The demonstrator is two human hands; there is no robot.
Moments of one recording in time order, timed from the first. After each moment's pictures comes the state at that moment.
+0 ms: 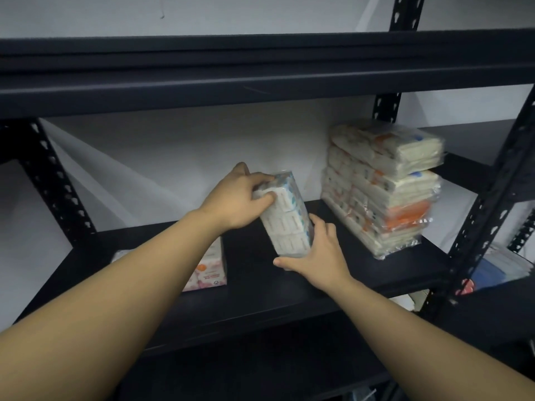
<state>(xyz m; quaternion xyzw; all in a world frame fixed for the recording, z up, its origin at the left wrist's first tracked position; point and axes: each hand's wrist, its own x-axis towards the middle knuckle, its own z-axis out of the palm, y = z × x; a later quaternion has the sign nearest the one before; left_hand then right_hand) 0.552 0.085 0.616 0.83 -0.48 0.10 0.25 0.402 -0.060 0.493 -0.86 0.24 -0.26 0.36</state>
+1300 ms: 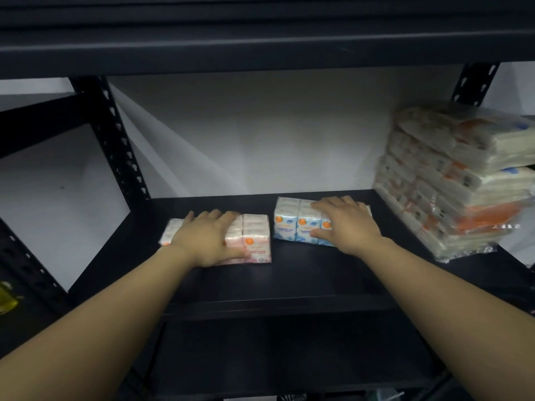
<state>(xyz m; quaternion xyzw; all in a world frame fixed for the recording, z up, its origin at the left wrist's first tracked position) 0.610 0.231 0.515 0.93 -0.37 0.00 0.00 0.474 -0.070 0.513 -0.99 0.11 -0.13 0.03</state>
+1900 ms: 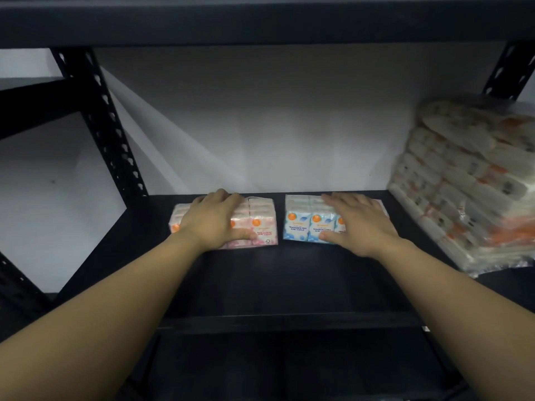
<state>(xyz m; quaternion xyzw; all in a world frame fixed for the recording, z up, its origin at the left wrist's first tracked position) 0.660 0.209 0.509 0.92 -0.37 0.09 0.07 0.501 -0.099 0.496 -0.99 0.09 -0.11 0.04</state>
